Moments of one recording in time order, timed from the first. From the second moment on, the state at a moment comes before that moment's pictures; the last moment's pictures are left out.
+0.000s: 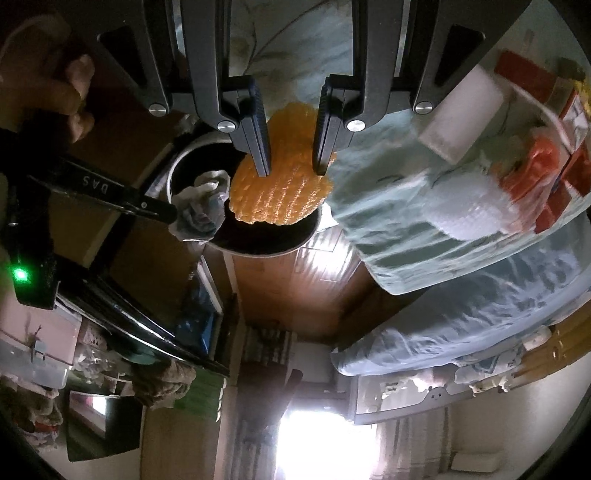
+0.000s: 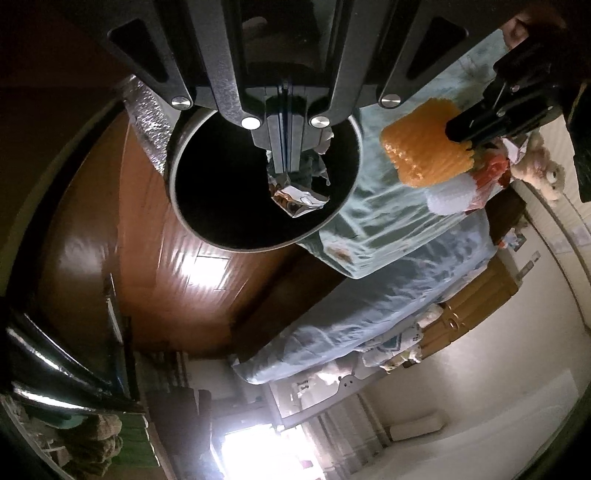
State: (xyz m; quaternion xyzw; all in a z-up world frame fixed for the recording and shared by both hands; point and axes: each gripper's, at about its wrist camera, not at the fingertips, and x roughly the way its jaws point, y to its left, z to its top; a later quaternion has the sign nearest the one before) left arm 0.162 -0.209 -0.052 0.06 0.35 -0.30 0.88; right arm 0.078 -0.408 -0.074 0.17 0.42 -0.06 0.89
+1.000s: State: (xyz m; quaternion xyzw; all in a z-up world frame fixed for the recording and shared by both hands) left arm 0.186 -0.250 -0.065 0.06 0.37 -0.30 0.88; right arm 0.096 -0.431 -0.083 0.17 0.43 -0.08 0.88
